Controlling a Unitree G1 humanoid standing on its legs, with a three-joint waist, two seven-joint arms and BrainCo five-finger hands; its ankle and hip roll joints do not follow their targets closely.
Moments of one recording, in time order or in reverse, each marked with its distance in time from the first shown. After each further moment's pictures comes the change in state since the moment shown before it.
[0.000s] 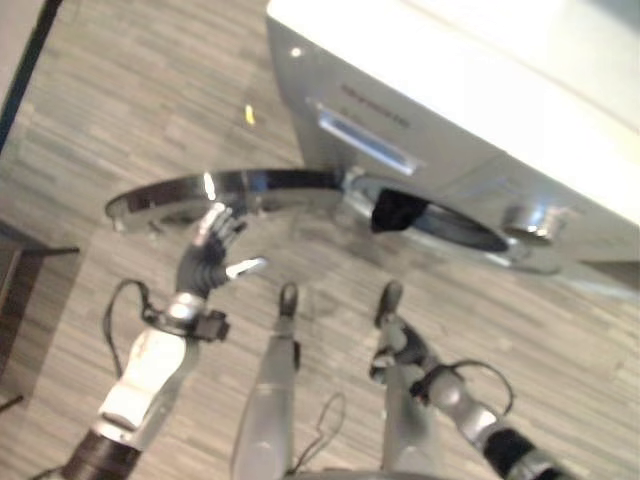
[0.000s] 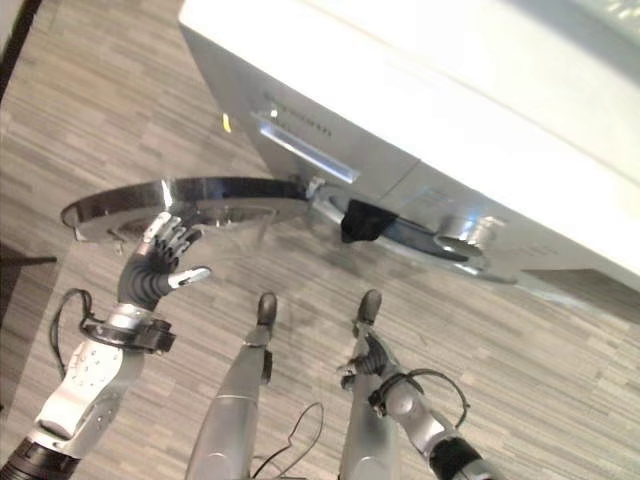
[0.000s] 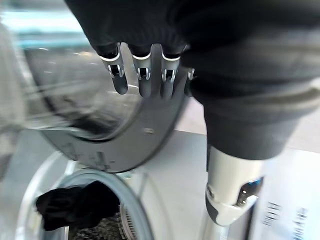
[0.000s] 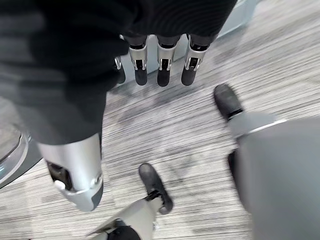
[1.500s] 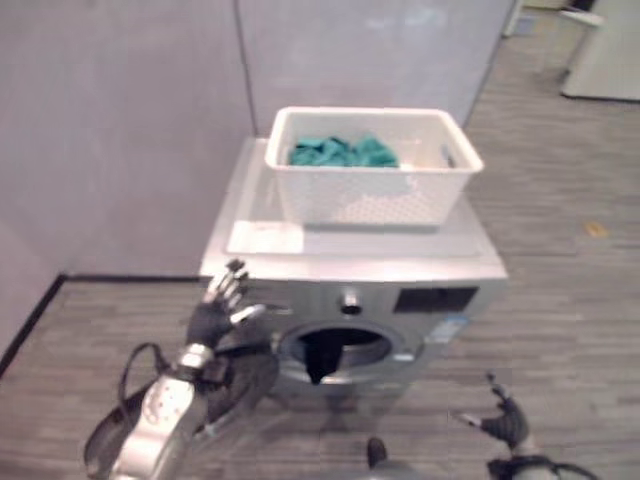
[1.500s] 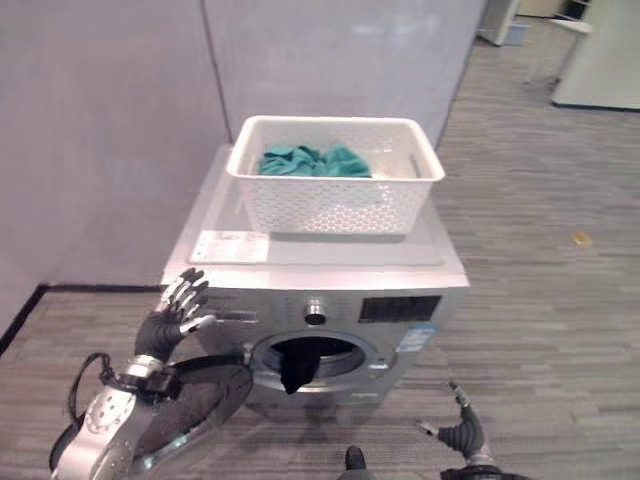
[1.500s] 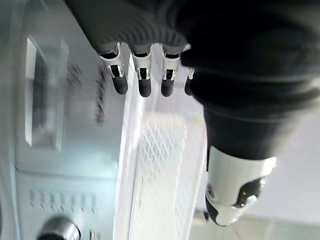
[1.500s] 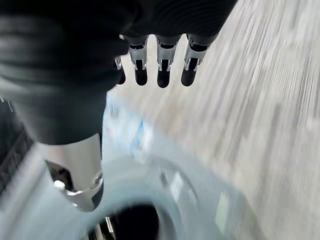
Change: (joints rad) left arm 0.185 -0.206 0.032 0.073 0.035 0.103 -0.090; right arm 0.586 0.060 -0.671 -0.561 -0.044 0.074 0.031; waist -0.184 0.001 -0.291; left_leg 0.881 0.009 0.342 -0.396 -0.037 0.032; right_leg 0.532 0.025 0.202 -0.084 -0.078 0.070
